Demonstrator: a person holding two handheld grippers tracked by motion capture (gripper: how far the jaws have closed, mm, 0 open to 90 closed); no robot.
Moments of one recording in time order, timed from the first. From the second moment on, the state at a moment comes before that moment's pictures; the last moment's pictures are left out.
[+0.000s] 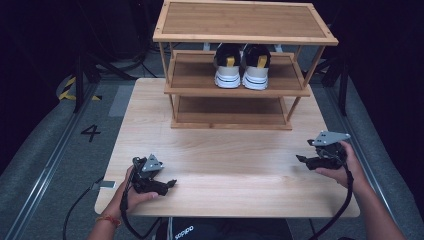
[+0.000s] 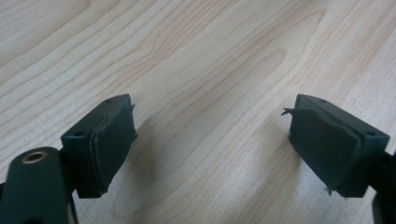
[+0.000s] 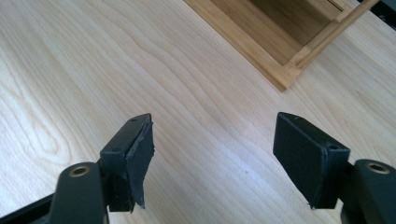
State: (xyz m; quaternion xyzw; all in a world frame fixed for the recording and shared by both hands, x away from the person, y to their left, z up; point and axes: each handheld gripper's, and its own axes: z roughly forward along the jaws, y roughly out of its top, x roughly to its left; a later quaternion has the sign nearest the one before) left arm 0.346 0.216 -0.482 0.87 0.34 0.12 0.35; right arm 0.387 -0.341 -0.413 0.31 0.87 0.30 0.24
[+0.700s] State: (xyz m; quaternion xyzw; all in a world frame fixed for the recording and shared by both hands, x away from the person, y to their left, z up) left arm 0.345 0.216 -0.482 0.87 0.34 0.13 0.35; right arm 0.348 -0.410 -0.474 0.40 0.83 0.33 0.20
